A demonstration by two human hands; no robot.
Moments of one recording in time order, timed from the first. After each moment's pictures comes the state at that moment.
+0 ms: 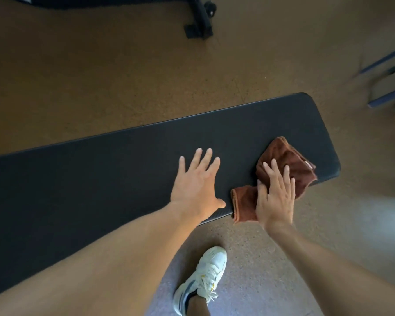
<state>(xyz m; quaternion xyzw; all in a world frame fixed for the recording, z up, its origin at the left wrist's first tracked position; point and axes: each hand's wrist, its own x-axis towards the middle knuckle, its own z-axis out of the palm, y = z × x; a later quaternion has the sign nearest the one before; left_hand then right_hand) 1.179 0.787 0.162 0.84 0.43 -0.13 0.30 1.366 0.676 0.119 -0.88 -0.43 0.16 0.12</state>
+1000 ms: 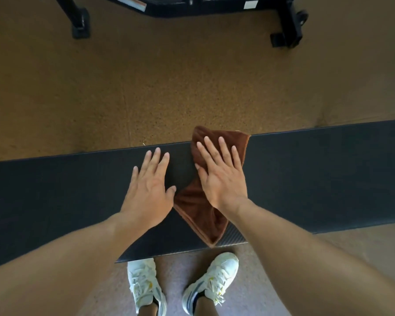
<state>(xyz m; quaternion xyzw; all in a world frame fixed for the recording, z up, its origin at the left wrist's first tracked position) 0.849 0.830 0.178 0.72 0.63 -0.06 0.30 1.046 0.827 0.114 -0.67 -0.72 0.19 -0.02</state>
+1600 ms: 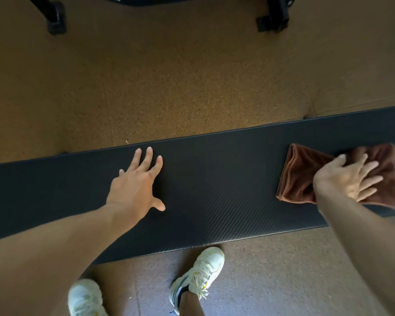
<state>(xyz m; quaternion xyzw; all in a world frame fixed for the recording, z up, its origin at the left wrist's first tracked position) 0.913 0.850 0.180 0.73 0.58 -0.29 0.22 1.312 0.808 0.130 -0.98 -0.12 0.13 0.11</state>
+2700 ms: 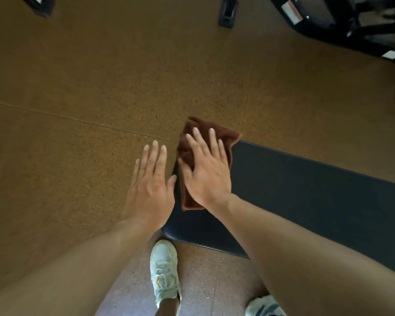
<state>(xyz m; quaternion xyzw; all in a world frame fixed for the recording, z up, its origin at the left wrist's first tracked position) 0.410 0.759 0.145 0.58 0.77 0.09 0.26 0.546 0.836 0.126 -0.55 -0.80 0.24 0.05</state>
